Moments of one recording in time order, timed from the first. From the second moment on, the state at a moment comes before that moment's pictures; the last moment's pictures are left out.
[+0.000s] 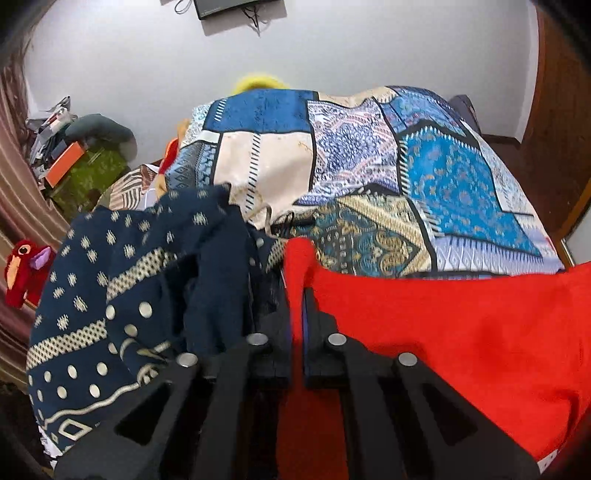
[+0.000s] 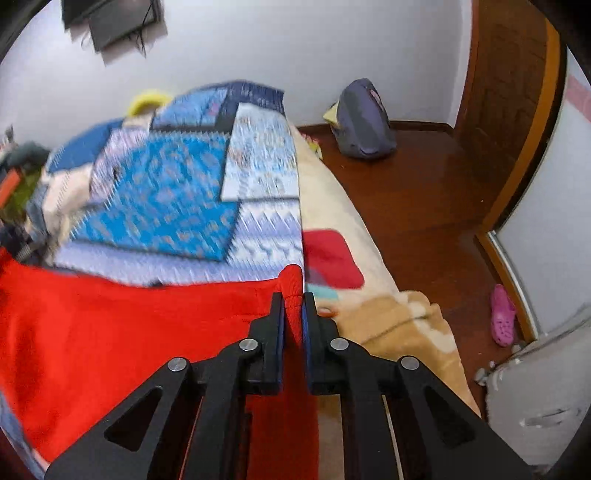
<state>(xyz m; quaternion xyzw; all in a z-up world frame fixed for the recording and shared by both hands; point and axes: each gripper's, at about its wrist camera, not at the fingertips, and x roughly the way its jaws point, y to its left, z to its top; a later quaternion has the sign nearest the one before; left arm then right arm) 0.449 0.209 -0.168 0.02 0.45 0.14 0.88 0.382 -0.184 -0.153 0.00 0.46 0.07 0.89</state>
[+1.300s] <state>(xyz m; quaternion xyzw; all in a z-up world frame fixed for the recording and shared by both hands) 0.312 0.176 -0.223 -0.16 0.47 0.02 0.87 0.259 -0.131 -0.162 -0.05 0.47 0.21 0.85</state>
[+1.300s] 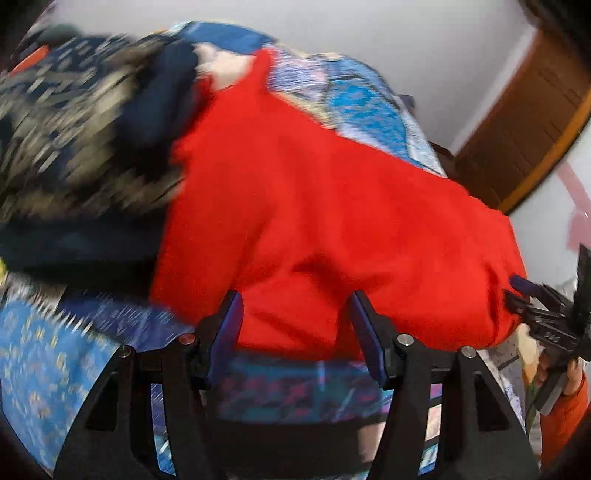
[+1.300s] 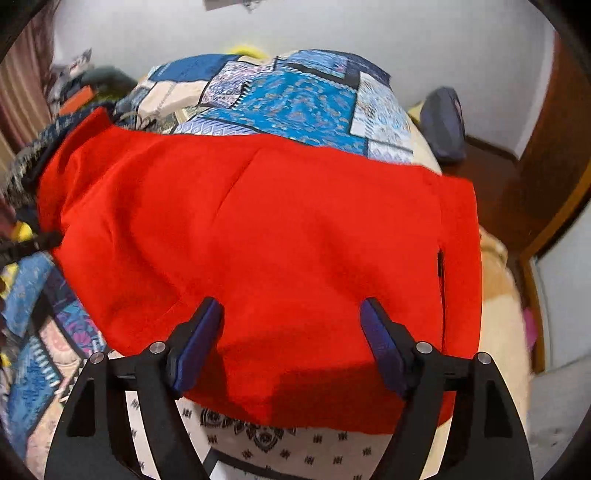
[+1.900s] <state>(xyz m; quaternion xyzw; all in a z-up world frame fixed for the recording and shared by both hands) 0.294 0.204 -0.251 -0.34 0.45 0.00 0.82 0.249 -0.128 -0.164 -0.04 0.48 0.19 0.86</state>
